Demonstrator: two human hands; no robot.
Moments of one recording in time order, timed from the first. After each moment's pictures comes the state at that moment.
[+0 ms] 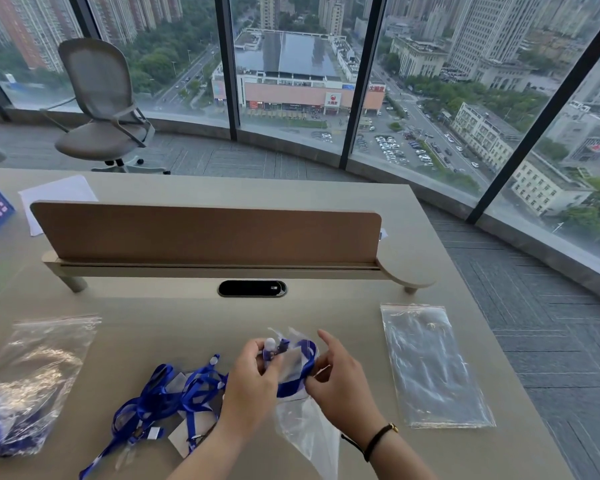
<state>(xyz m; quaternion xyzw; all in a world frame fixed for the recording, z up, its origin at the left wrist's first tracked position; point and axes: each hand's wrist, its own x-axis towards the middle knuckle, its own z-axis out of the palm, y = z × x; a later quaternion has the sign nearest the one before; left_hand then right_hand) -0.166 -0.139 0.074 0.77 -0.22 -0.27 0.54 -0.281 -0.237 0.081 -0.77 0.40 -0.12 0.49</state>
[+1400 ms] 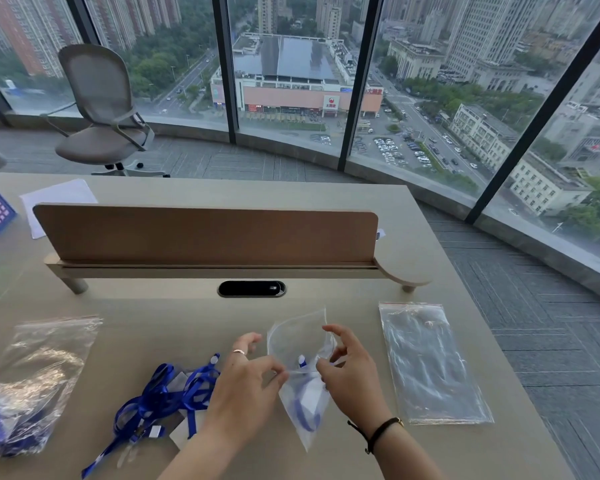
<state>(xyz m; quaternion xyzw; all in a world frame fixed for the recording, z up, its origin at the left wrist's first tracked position) -0.157 -0.118 0.070 0.83 -0.42 -0.16 0.31 -0.290 -0.247 0.075 -0.72 0.45 -0.20 0.49</state>
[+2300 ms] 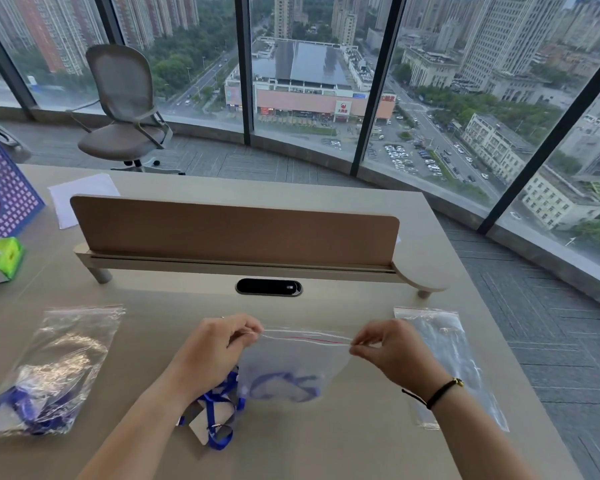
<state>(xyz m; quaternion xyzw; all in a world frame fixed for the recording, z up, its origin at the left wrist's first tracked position) -0.068 -0.081 0.108 0.77 -0.49 -0.17 0.37 -0.296 -0.293 0.118 -0.89 0.33 -0.08 0.31</state>
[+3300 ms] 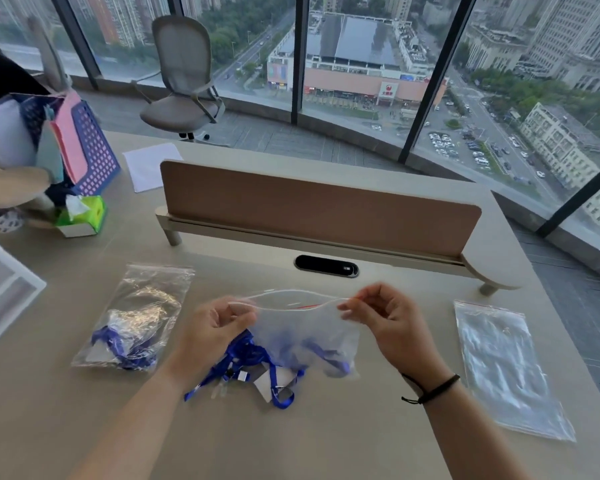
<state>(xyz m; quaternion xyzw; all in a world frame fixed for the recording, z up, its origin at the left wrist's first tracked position) -0.012 0.032 0.085 0.72 -0.25 -0.28 0.59 -0.201 -0.181 0.129 -0.67 0.25 -0.24 0.65</state>
